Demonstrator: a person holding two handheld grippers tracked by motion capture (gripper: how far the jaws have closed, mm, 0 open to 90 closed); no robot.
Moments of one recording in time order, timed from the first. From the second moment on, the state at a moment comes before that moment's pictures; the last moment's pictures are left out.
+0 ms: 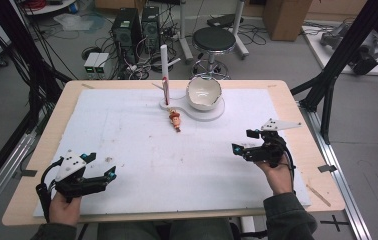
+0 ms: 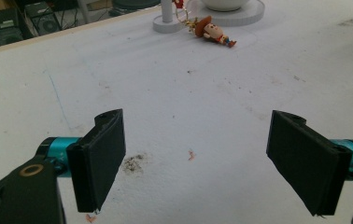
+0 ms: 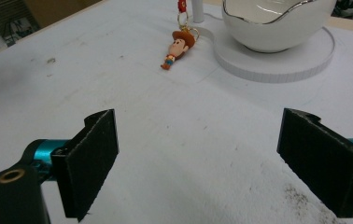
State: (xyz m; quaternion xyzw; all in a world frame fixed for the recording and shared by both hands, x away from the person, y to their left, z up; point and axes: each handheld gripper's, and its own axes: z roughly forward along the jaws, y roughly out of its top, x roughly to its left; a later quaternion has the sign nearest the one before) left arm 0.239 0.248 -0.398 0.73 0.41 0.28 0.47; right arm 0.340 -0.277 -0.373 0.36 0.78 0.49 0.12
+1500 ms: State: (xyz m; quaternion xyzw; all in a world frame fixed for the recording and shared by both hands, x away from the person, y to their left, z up) left arm 0.243 0.252 -0.408 0.75 0.41 0.26 0.46; right arm 0.296 -0.309 -0.401 0.38 0.78 0.48 0.14
